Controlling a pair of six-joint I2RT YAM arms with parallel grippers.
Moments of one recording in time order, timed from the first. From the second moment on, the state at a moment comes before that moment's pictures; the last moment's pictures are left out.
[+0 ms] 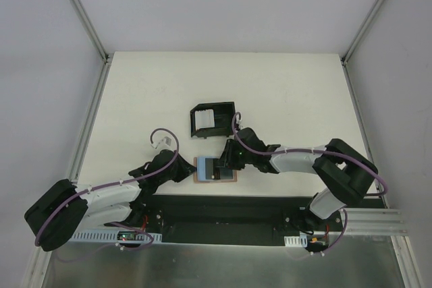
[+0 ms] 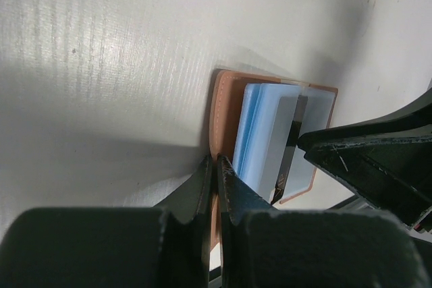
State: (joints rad) left arm -0.78 1.01 0.14 0.16 -0.08 -1.23; right arm 0.90 1.58 0.64 0.16 -0.17 0.97
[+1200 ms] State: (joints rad) left arm -0.78 1.01 0.14 0.17 -0.06 -1.23; right arm 0.94 1.61 0.73 0.03 -0.15 0.92
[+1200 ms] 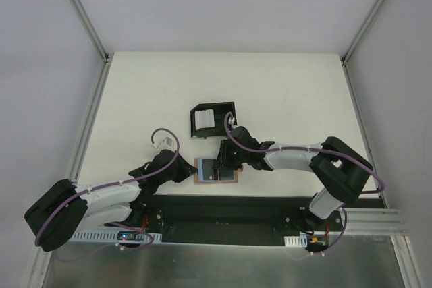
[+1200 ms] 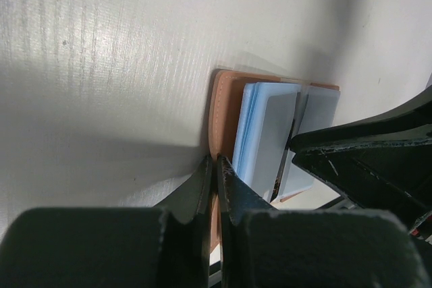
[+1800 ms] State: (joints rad) left arm -0.78 1.01 0.14 0.17 -0.06 -1.23; right arm 0.95 1.65 0.77 0.02 -0.20 0.91
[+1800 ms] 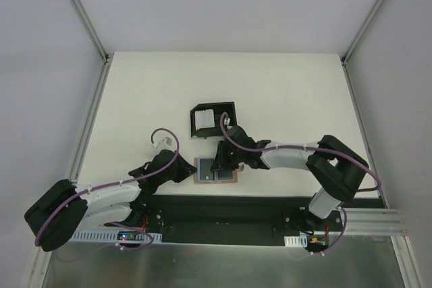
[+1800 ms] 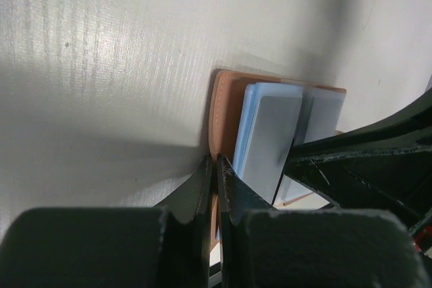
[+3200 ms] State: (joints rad) left arm -0.78 0.82 0.09 0.07 -0.09 -1.17; right arm 1.13 1.37 0.91 -0.35 0.33 0.71
